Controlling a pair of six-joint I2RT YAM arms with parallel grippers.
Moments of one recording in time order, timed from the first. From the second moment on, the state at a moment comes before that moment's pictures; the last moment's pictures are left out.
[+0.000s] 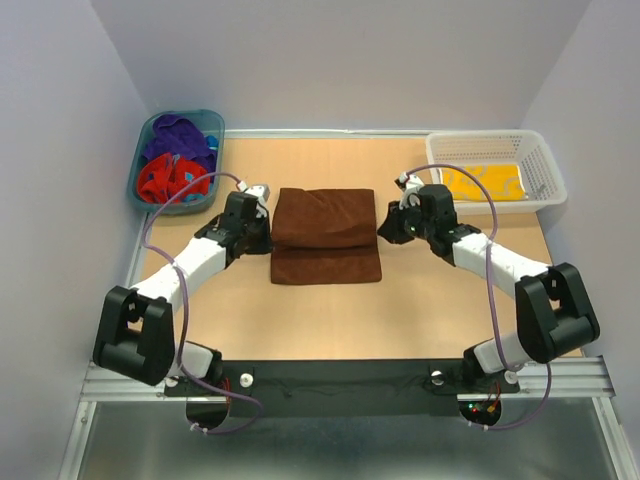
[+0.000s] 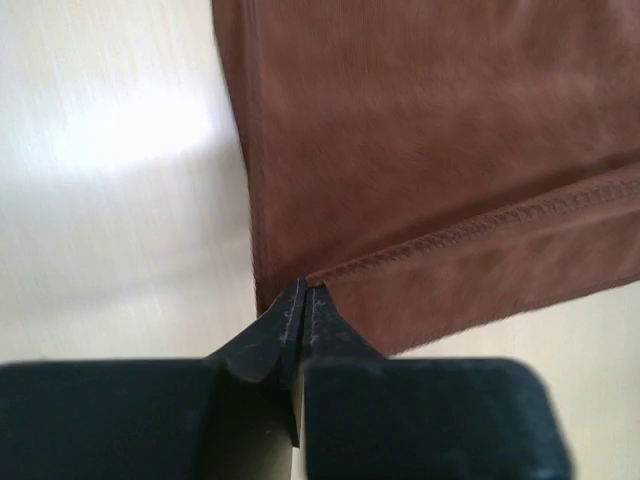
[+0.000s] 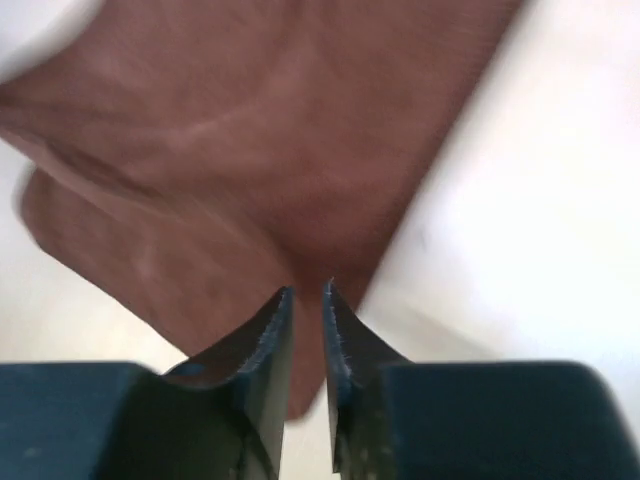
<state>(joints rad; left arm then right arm) -0.34 1.36 0.85 -0.31 0.07 -0.31 0.35 1.46 0.83 0.06 -0.30 0.18</state>
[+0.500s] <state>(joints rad) -0.36 1.02 0.69 -0.37 0.02 -0.56 0.34 1.36 0.84 -0.18 -0.35 0.39</state>
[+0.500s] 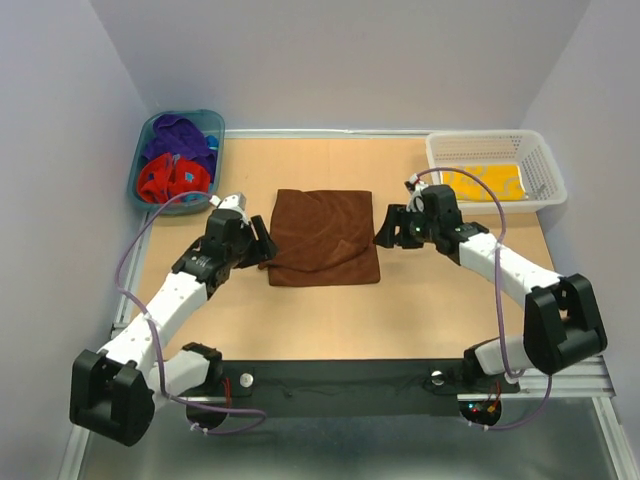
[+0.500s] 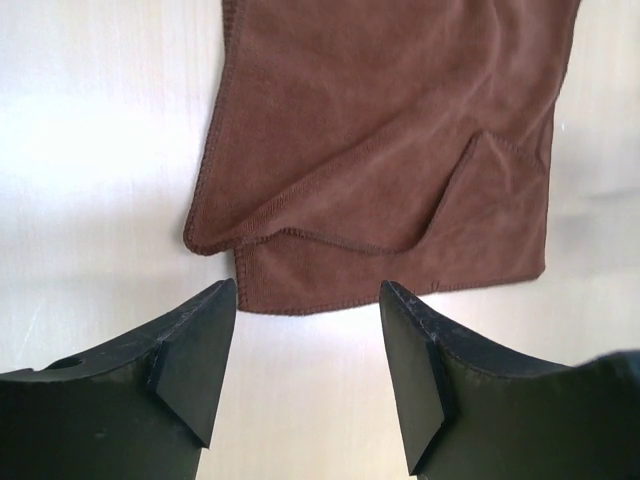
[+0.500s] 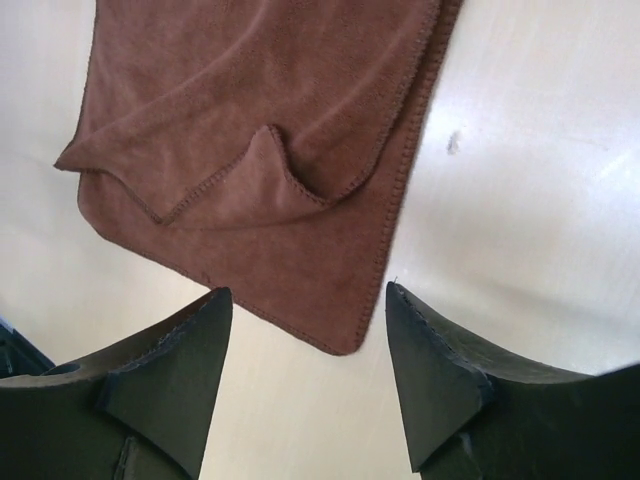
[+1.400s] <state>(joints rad) -0.25 1.41 0.63 -0.16 -0.07 -0.70 0.57 1.90 1.28 -0.21 -0.25 0.16</state>
